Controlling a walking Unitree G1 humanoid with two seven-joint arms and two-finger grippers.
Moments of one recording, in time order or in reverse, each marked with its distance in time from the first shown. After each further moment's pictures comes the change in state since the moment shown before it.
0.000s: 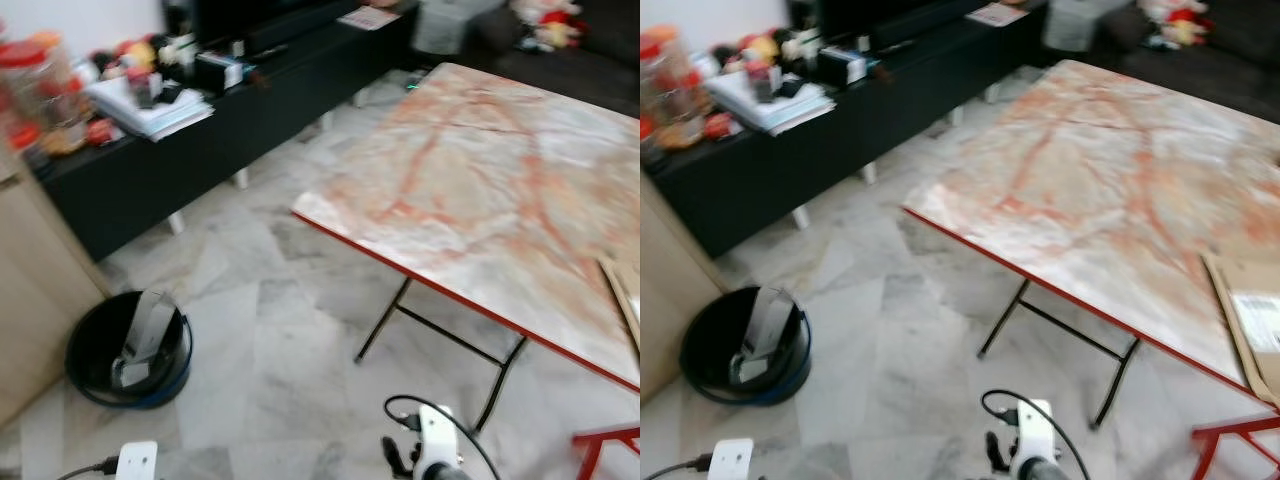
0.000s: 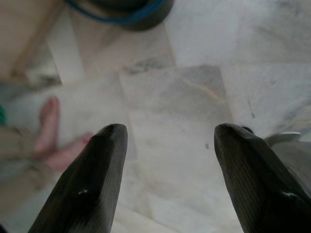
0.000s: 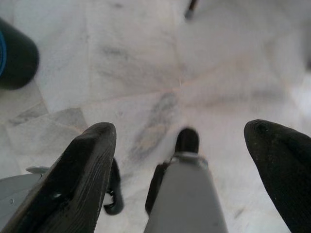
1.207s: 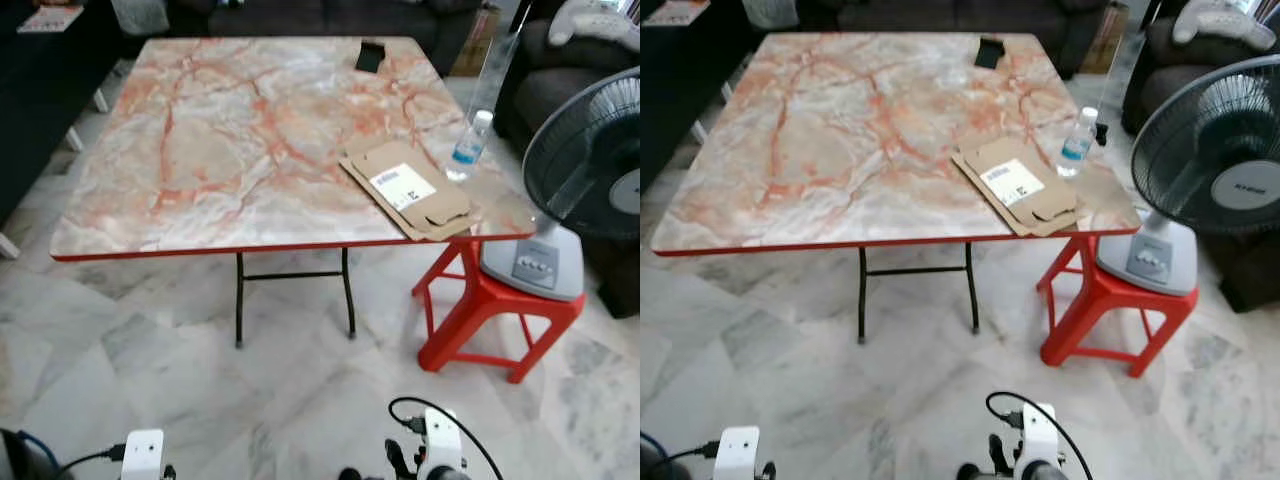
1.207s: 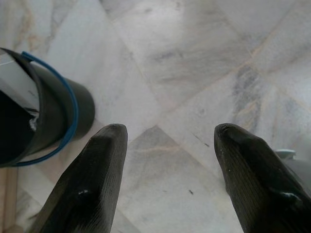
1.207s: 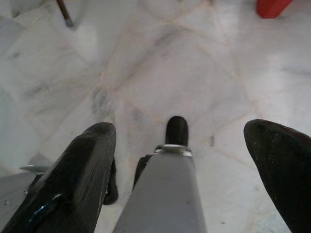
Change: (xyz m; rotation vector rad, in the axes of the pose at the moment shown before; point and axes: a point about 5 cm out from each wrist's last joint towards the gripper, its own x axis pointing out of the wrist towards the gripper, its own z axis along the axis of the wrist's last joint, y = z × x) left arm 0.003 -0.007 0.017 0.000 -0.066 -0.023; right arm -0.001 -0.005 0.000 0.027 -0.008 -0.017
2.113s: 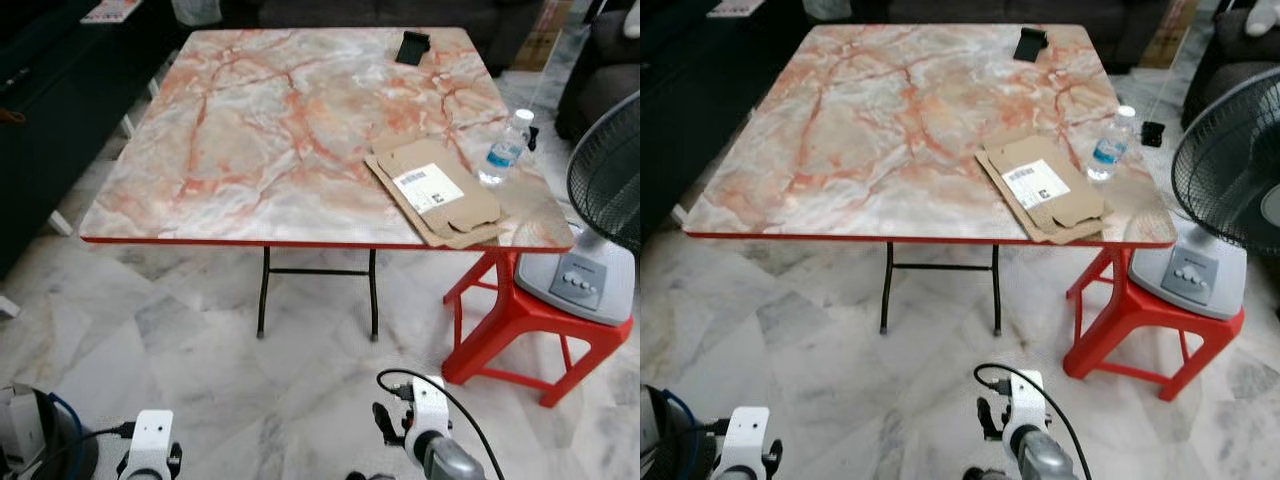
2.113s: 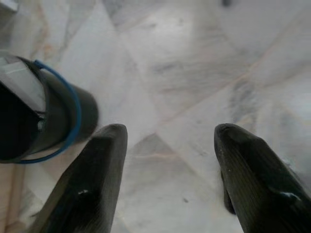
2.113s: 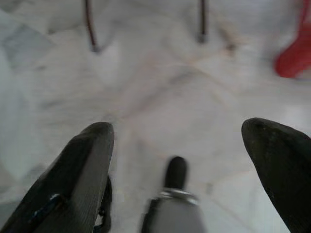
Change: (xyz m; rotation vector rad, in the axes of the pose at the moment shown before) left arm 0.004 -0.007 0.019 0.059 -0.081 -0.030; right arm 0.005 0.007 0.033 -0.052 -0.114 0.031
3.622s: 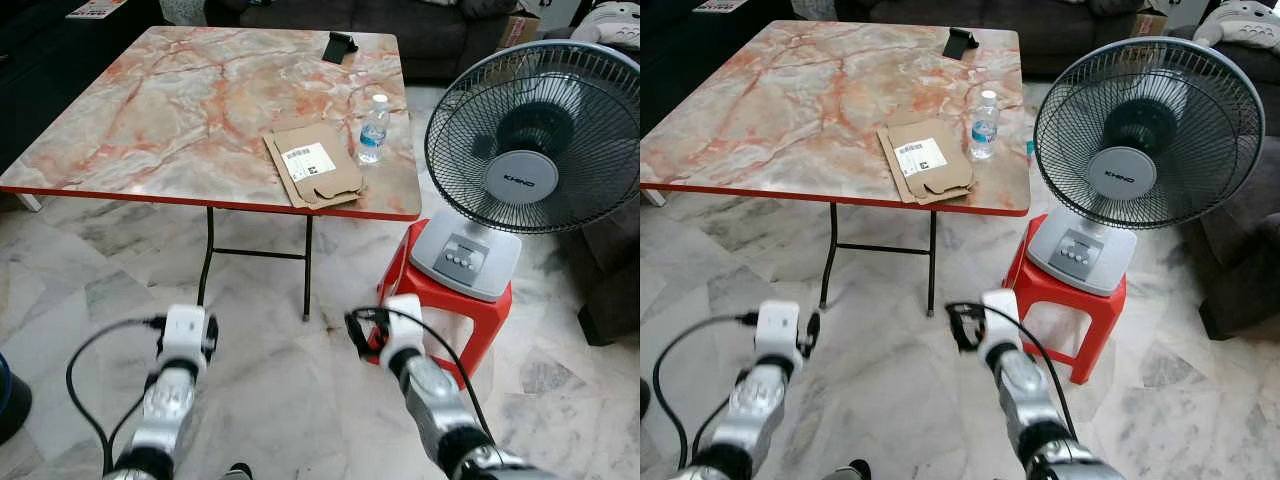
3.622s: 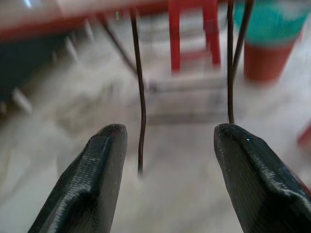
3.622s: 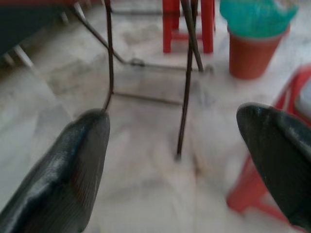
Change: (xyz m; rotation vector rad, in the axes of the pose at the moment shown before) left arm -0.007 -0.021 0.184 -0.062 -0.764 -0.044; right arm 0.002 0.070 0.158 -0.184 -0.600 0.238
